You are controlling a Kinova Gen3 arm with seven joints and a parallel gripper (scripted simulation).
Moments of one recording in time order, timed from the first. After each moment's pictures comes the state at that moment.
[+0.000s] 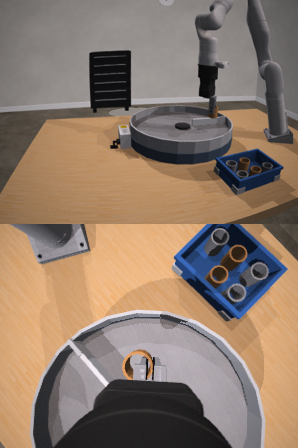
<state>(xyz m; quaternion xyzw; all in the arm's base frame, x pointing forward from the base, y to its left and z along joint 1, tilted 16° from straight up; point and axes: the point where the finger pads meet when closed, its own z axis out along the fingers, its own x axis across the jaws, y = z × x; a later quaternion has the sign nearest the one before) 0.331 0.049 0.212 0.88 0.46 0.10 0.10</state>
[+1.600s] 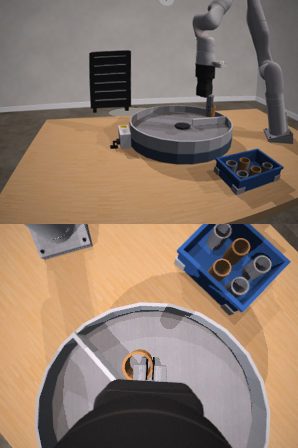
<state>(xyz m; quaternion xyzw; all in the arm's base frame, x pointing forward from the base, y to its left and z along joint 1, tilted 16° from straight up) 0.337 0.035 0.215 0.88 0.45 0.10 0.10</state>
